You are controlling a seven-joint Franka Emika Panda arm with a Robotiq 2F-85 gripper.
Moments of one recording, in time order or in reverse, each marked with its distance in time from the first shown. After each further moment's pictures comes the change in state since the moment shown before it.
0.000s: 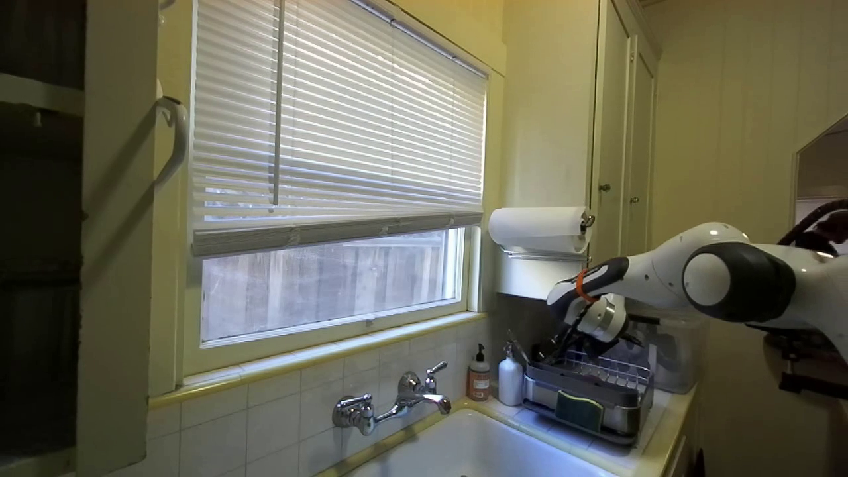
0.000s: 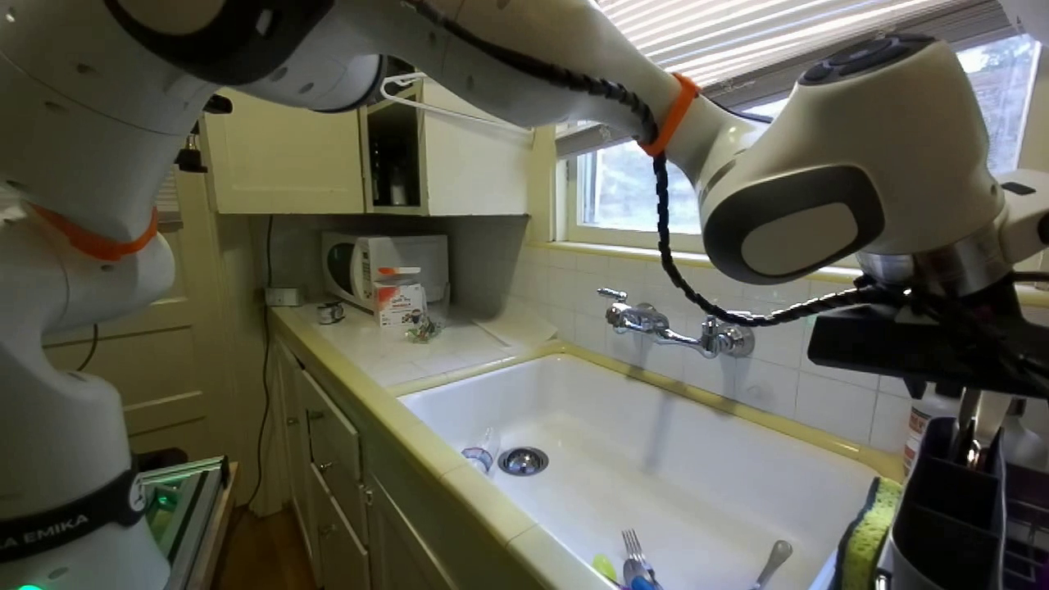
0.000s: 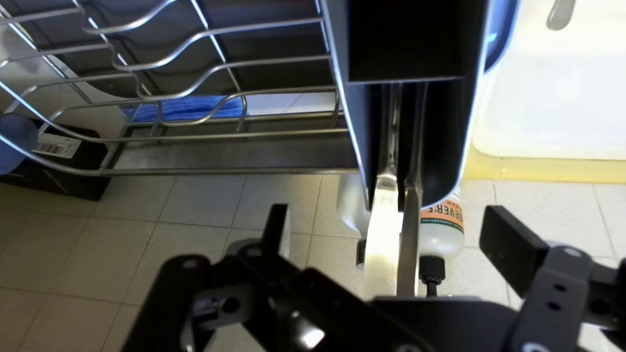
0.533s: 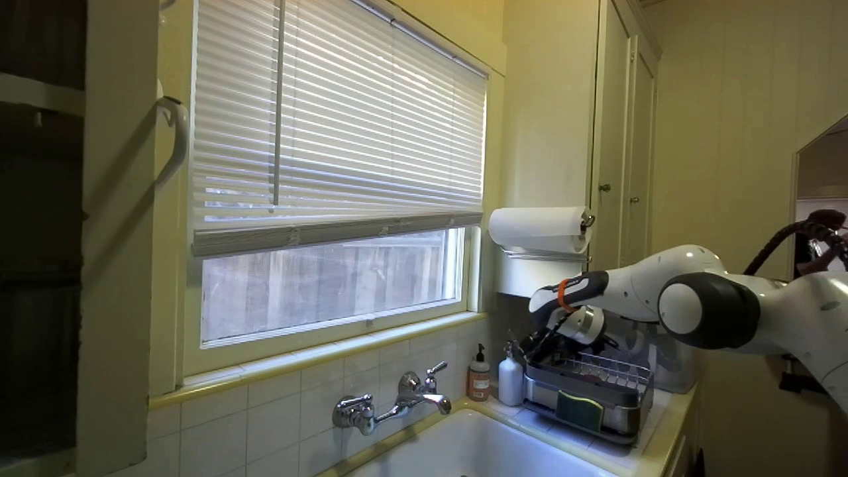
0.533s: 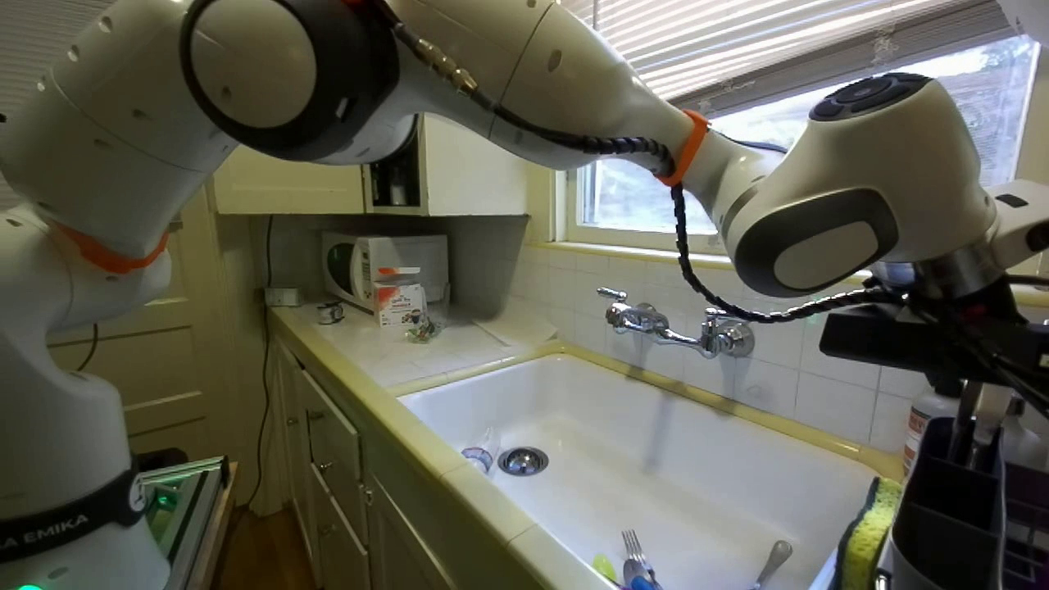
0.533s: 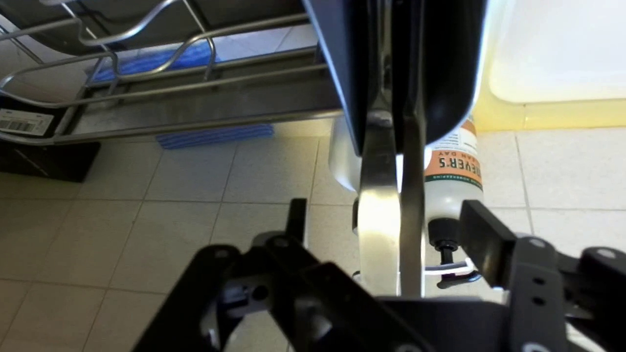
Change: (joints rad) arm 0.064 0.154 -0.010 0.226 -0.070 -0.004 0.172
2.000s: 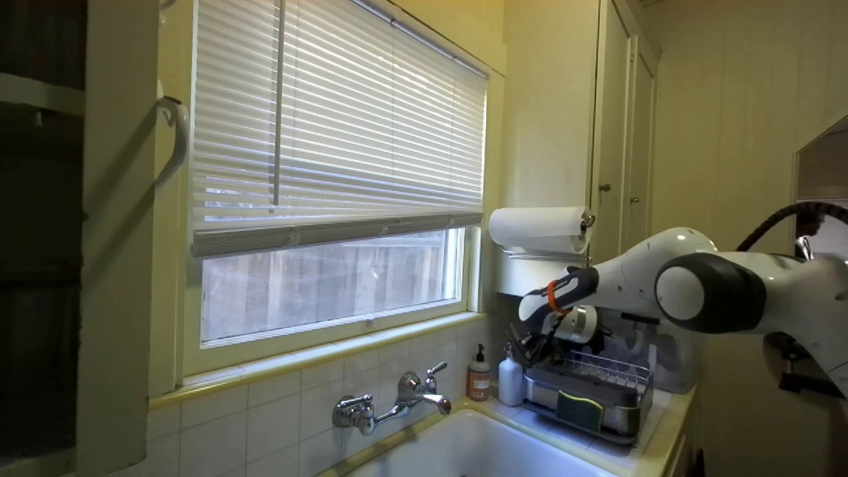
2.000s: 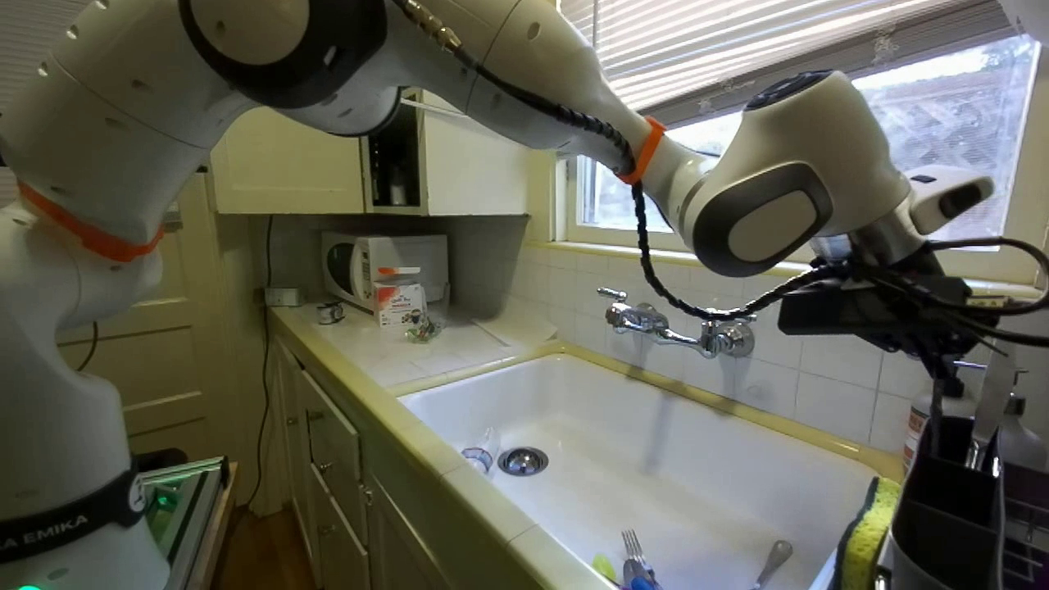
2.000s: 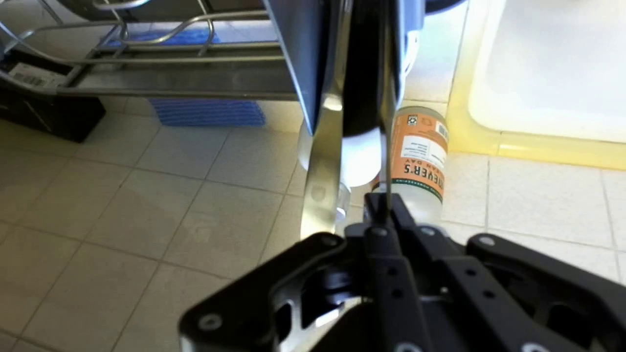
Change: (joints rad) arm 0.126 -0.128 -0.110 -0.191 -0.094 0.093 0.023
